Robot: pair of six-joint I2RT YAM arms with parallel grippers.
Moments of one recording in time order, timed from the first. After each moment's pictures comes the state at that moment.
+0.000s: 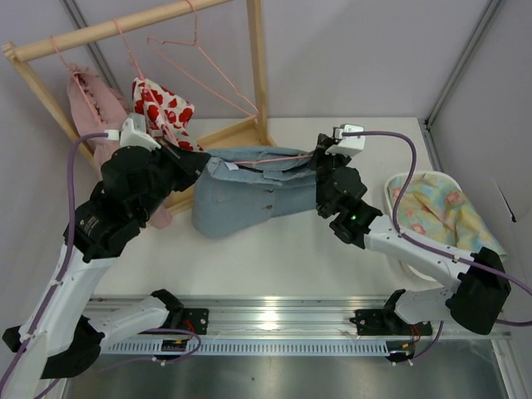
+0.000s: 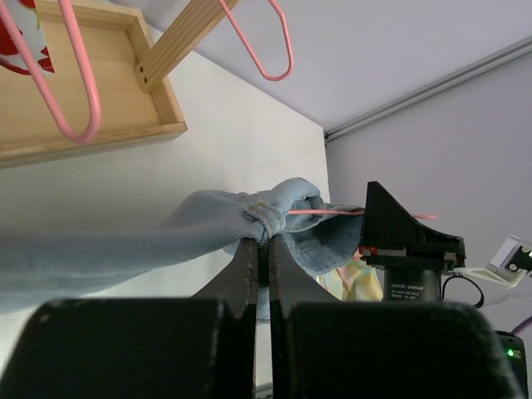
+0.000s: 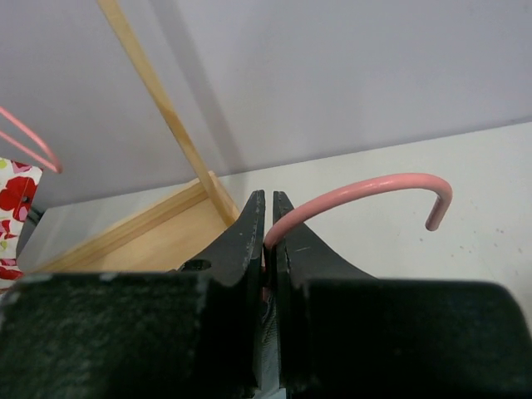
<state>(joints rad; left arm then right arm) -0.63 0.98 1.54 -0.81 -0.33 -0.91 0.86 1.29 1.01 0.57 0.90 0.02</state>
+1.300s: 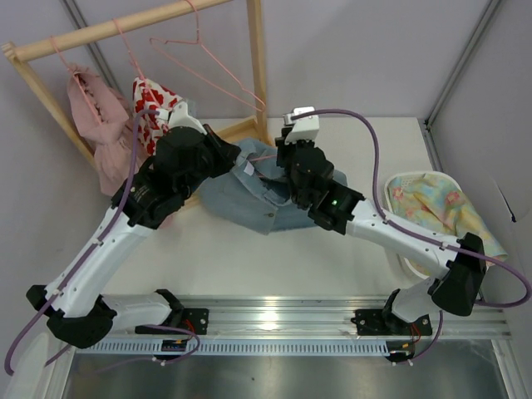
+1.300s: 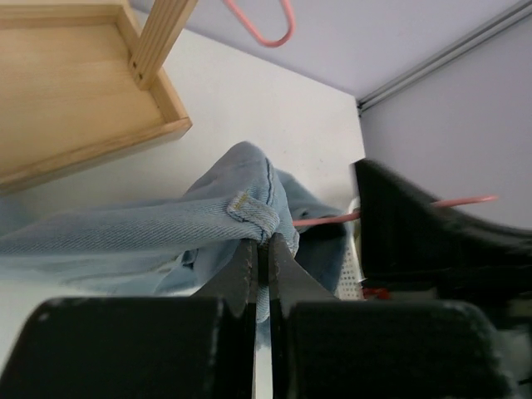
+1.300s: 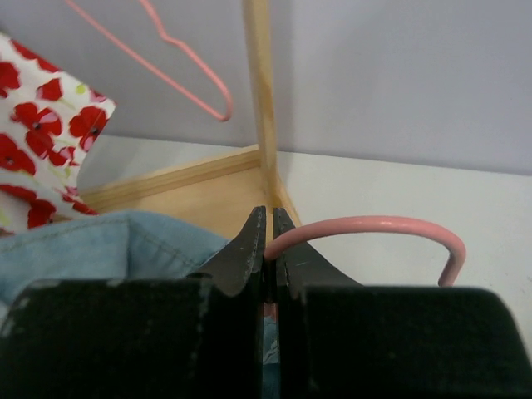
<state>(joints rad) -0.72 1.18 1.53 -0.69 -0.35 -0.78 0.97 1.45 1.37 0.19 0.81 0.00</state>
